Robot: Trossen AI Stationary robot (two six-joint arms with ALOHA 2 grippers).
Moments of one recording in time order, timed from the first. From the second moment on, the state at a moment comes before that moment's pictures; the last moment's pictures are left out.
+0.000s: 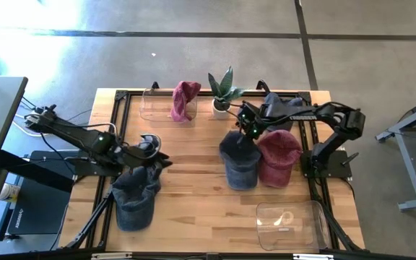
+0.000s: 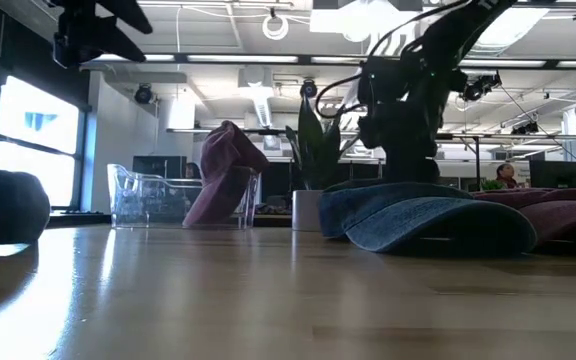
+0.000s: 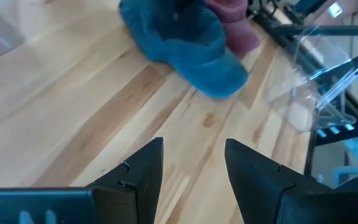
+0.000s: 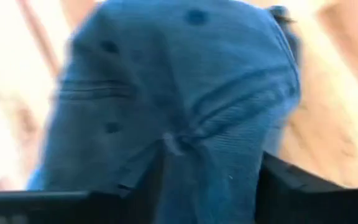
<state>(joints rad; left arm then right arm) -0.39 0.94 0.84 -0.57 -0.42 -0.98 -0.42 1.60 0.95 -0.55 -0.34 0.23</state>
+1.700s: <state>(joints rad) -0.39 1.05 0.96 -0.50 -0.15 -0.77 0.29 1.63 1.22 -0.55 -0.41 0.94</state>
